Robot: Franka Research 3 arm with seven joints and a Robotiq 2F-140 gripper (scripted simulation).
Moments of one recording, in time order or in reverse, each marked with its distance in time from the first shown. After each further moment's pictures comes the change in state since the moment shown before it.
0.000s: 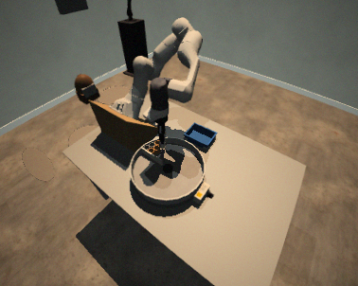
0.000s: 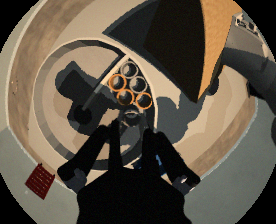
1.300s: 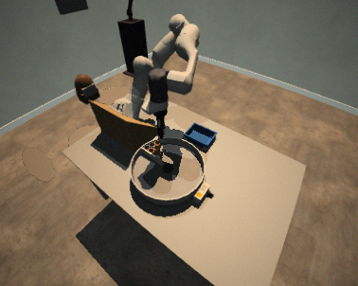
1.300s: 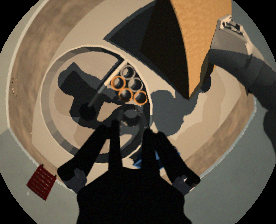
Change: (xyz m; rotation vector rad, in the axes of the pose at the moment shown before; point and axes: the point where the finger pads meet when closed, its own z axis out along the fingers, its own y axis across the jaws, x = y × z) arm 0.003 0.002 -0.043 -0.008 0.005 0.016
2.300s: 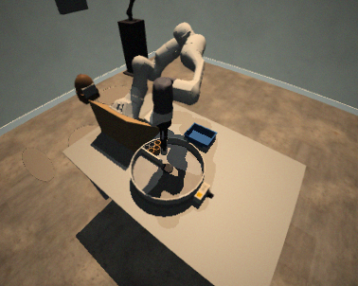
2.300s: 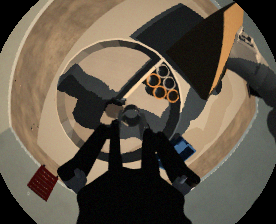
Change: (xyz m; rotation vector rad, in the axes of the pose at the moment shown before) arm -0.025 -0.090 -0.003 0.021 0.018 -0.007
